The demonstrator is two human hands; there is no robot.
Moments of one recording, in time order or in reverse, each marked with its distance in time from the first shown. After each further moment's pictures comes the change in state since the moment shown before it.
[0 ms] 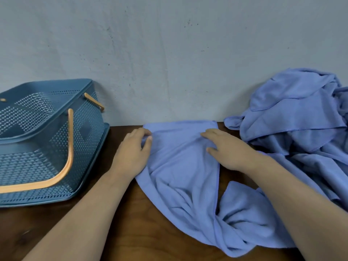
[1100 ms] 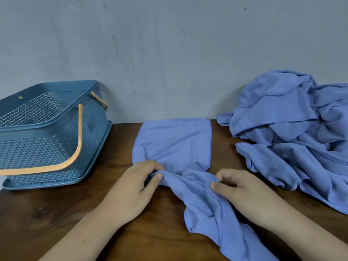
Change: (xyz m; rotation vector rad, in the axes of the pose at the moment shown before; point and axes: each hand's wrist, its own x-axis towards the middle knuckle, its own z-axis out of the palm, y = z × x) left_hand -0.136 0.072 -0.052 -0.101 -0.224 0.235; right_hand -0.179 -0.056 0.005 0.663 0.039 0.174
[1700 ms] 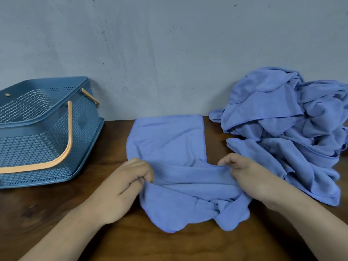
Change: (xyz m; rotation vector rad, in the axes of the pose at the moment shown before) left_hand -0.006 0.009 -0.018 -0.087 -0.131 0.171; right_hand 0.016 0.022 -0.036 0.022 0.014 0.190
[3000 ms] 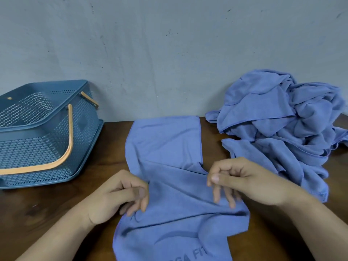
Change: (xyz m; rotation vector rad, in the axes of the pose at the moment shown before) left_hand -0.008 0.010 -0.008 -0.650 -0.238 -0.192; right_hand -0.022 -0.011 -0.021 0.129 -0.416 -0.417
